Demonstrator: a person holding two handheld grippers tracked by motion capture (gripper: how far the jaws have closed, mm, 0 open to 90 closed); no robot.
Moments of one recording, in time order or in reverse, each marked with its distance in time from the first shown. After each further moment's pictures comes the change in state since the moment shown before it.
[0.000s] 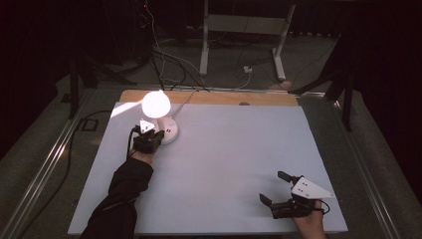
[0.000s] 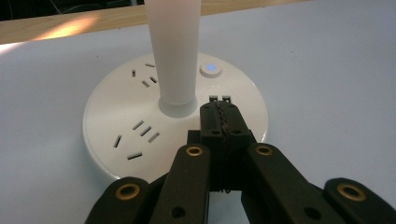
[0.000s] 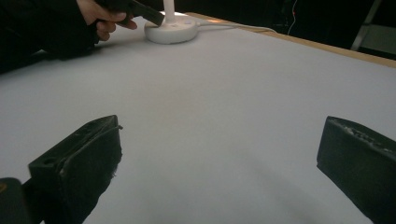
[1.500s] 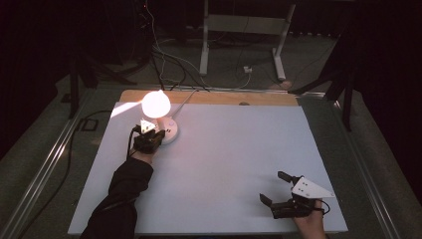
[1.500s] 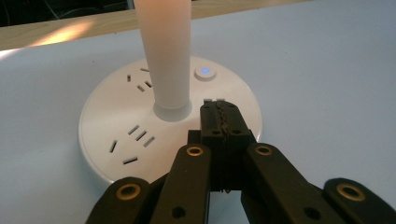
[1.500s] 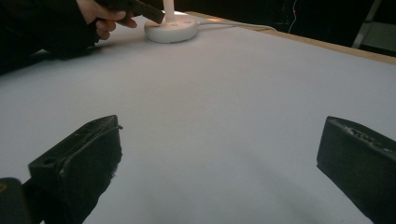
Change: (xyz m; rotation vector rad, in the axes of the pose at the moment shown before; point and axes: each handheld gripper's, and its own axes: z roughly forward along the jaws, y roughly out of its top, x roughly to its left) left arm -0.002 0.001 -0.001 -0.003 -0.006 0.019; right arm -0.001 -0.001 0.000 0.003 0.003 0.011
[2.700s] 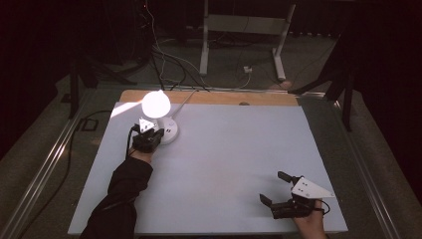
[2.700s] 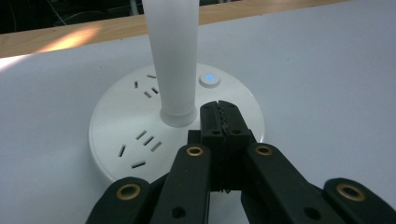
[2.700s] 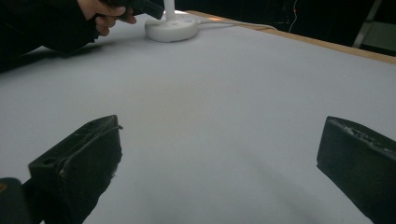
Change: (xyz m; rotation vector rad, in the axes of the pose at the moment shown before) left arm 0.002 0.004 -0.004 -0.015 0.006 -0.006; right arm 0.000 0.000 0.000 0.004 0.001 -0.002
